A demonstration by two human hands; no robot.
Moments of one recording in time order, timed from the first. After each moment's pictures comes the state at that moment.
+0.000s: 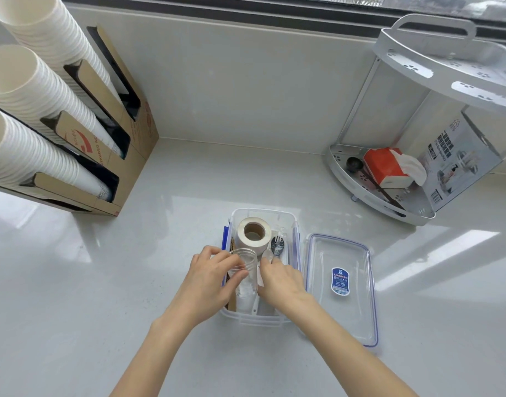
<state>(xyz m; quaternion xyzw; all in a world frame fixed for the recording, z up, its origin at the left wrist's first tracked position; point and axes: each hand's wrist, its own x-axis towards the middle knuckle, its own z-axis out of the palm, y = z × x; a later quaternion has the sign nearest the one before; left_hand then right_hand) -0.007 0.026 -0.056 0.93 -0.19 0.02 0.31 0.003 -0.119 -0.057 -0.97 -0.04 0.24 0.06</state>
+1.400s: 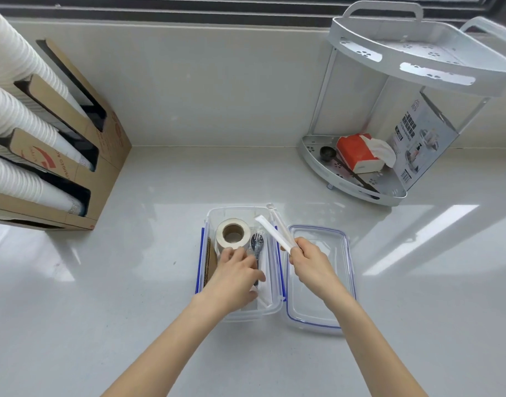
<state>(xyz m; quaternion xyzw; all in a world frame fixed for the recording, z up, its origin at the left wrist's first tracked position) 0.005 -0.047 -0.057 0.93 -0.33 -0.15 0.02 -0.017 -0.196 -0.025 -0.85 0.19 0.13 0.48</state>
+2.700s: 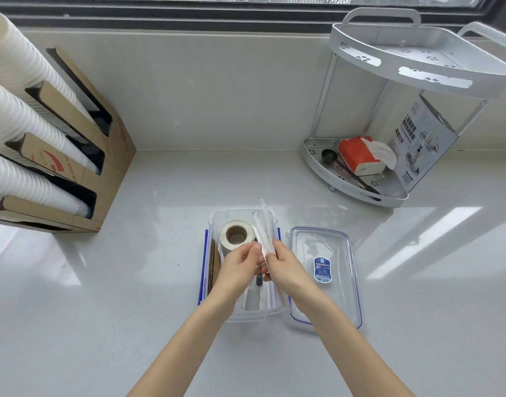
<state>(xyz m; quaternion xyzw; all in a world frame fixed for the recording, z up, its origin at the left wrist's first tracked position) -0.004 -0.057 -0.039 0.72 0.04 -0.22 0.66 -0.015 -0.156 -0.031 -0.77 0.15 0.16 0.60</state>
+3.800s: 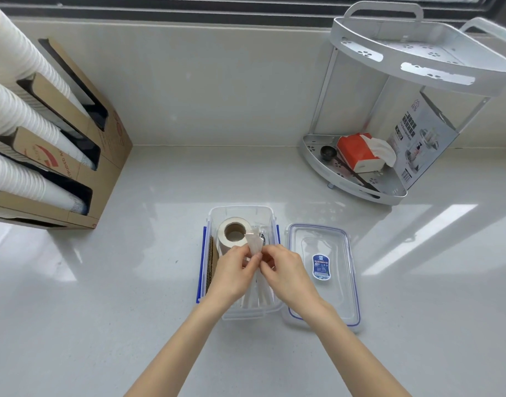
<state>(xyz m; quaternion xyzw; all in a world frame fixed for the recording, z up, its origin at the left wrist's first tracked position) 0.002 -0.049 -0.053 0.88 -0.07 -0.11 0.45 -0.019 -0.161 -0.048 -0.92 0.02 0.06 0.39</state>
